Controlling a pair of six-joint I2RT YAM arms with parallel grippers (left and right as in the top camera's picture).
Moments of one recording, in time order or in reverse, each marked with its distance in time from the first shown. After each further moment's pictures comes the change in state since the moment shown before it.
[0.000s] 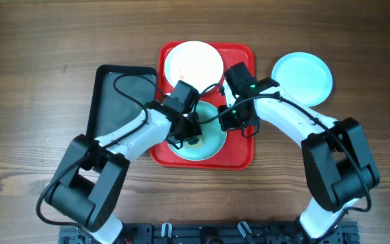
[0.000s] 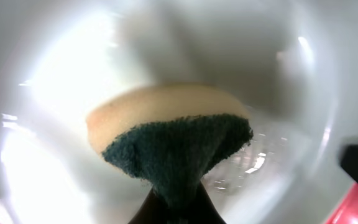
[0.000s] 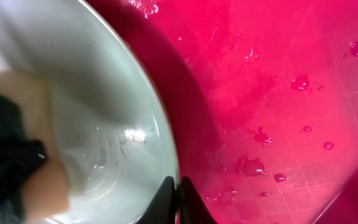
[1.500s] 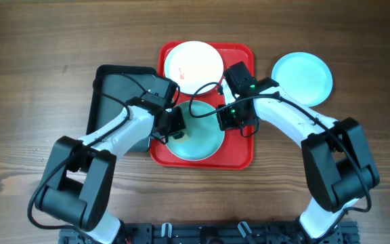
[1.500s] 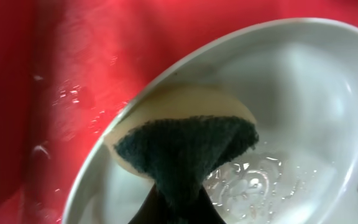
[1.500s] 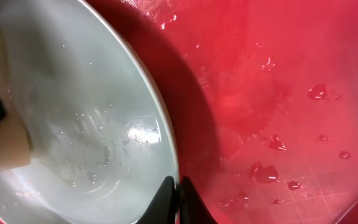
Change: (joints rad) left arm 0.142 -0.029 -0.034 0.004 0.000 0.083; right arm 0.001 0.000 0.000 0.019 -0.025 0.000
